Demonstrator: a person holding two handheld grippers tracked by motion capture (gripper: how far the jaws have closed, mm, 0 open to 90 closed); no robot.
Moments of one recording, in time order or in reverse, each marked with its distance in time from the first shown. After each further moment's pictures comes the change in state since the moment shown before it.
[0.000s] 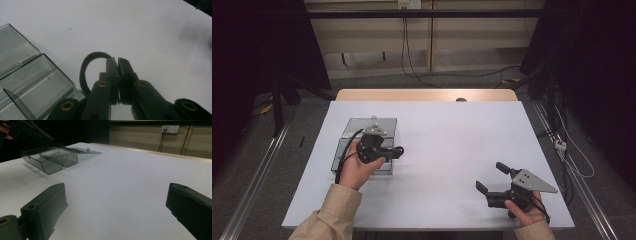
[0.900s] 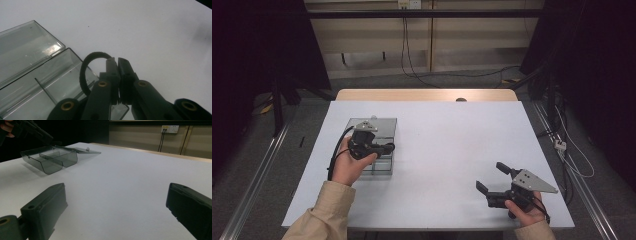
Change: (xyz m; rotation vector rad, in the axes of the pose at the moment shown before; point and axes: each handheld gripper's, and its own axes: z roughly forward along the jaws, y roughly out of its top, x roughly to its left) left arm 0.021 -0.003 -0.012 0.005 0.057 -0.016; right arm 0.000 0.000 -0.001 0.000 -0.003 -0.001
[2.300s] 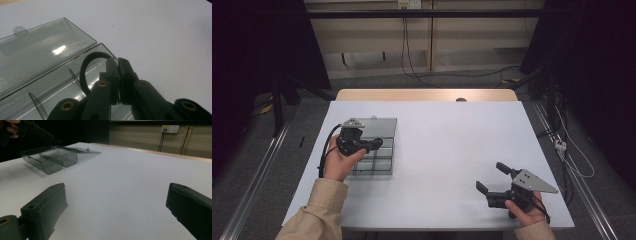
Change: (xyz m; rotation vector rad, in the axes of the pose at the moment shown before) left arm 0.031 -0.010 -0.011 -0.033 0.071 -0.050; right arm 0.000 0.000 0.000 0.000 0.001 0.002
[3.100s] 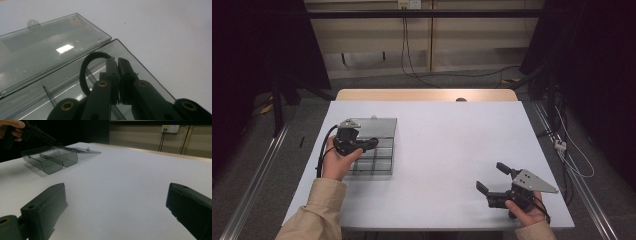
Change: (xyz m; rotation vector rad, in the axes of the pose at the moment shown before) left arm 0.016 -0.010 0.004 -0.009 0.039 -0.037; right arm 0.000 0.000 0.000 0.000 0.001 0.000
